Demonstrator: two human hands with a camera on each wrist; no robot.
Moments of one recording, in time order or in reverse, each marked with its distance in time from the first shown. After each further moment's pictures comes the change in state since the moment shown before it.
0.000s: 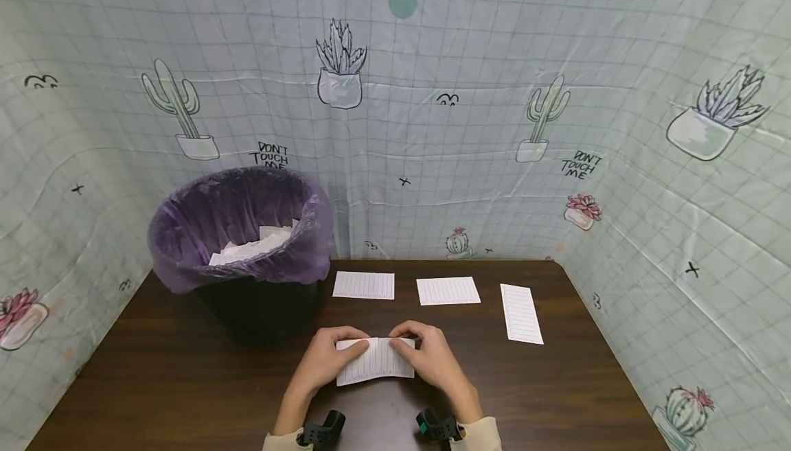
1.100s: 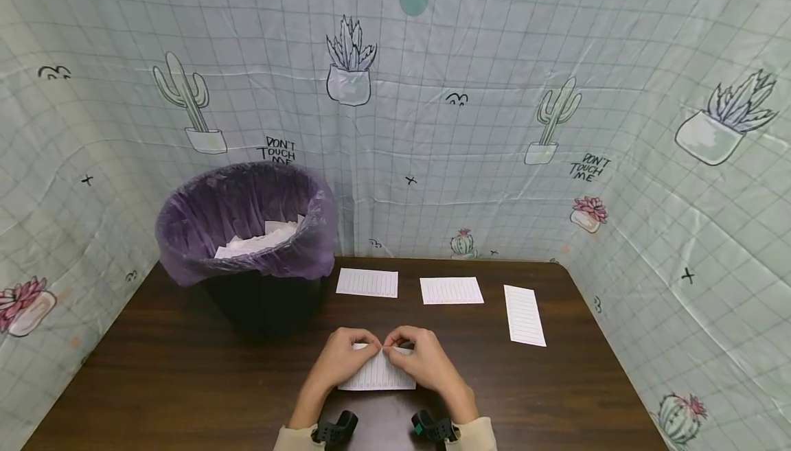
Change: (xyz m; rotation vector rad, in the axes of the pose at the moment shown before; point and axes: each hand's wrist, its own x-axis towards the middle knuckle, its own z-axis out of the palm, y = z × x) left_hand 0.005 -0.006 0.019 0.130 -0.004 0.084; right_hand 0.000 -0.002 0.010 -0.030 -0.098 -0.002
